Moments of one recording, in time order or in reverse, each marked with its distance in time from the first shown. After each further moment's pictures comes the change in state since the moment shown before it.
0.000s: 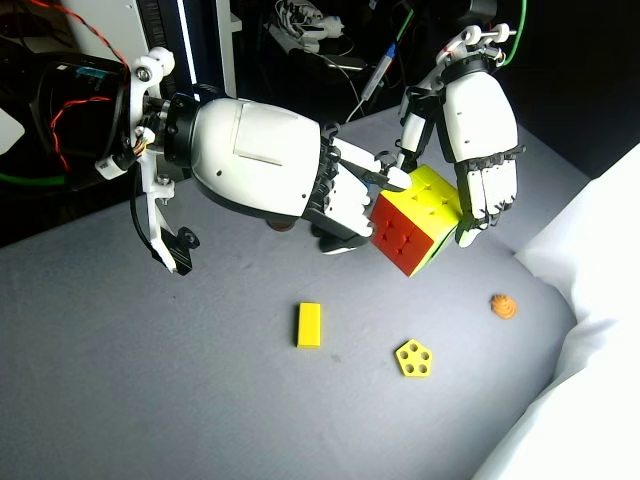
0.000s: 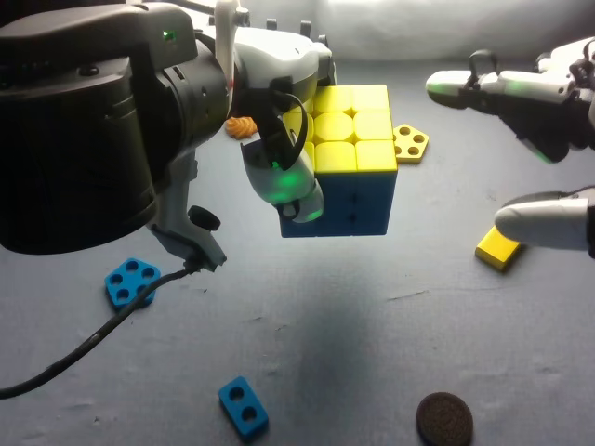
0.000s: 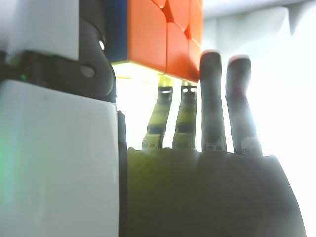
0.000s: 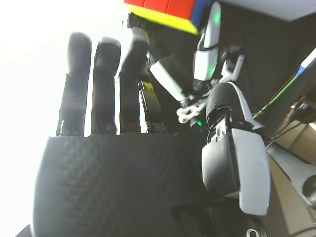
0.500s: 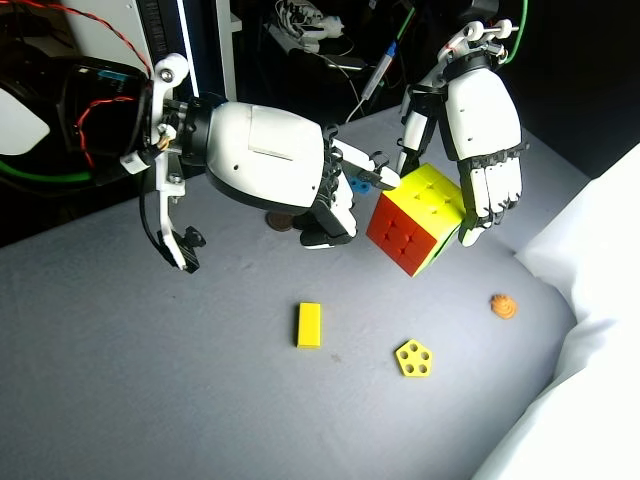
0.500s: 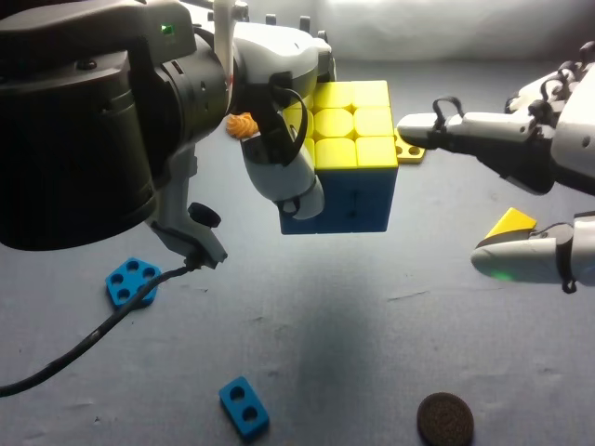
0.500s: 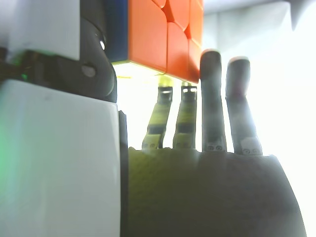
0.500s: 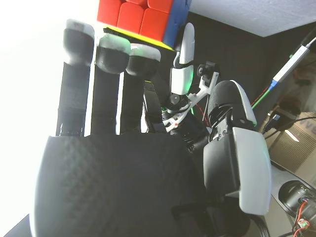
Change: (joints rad) left arm -0.008 0.000 -0.001 -0.002 -0.005 0.000; right arm 0.000 -0.052 -0.002 -0.016 -0.048 -0.043
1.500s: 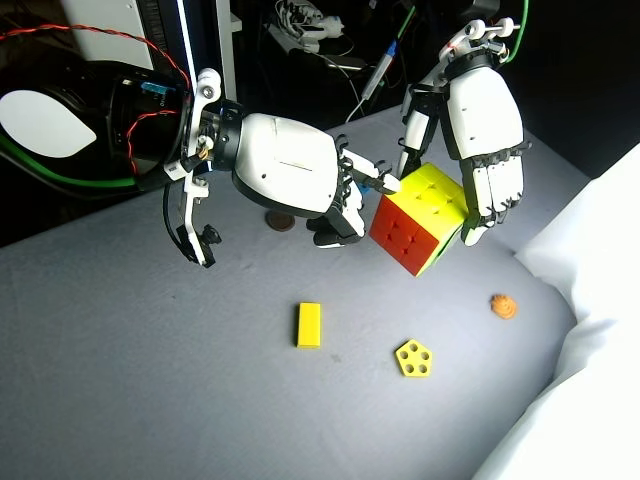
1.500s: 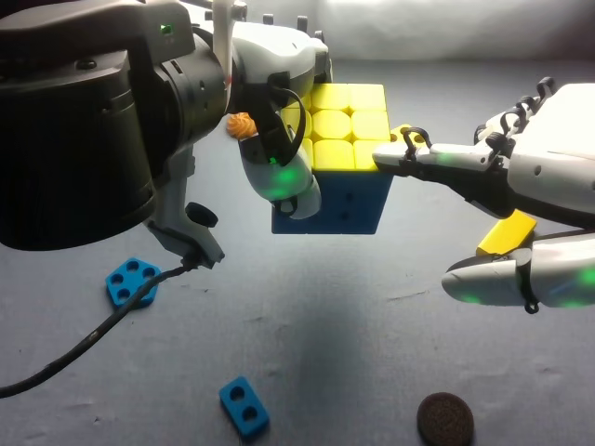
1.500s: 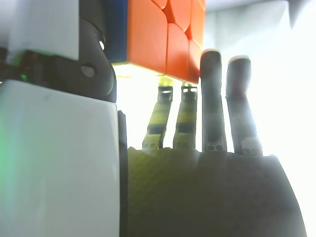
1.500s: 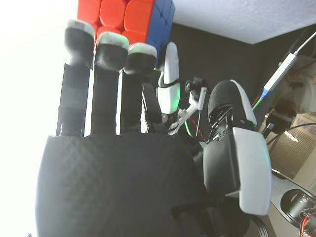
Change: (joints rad) left arm 0.000 0.000 0.000 -0.002 -0.009 0.011; right arm 0.022 -0.064 0.002 0.047 -0.121 -0.042
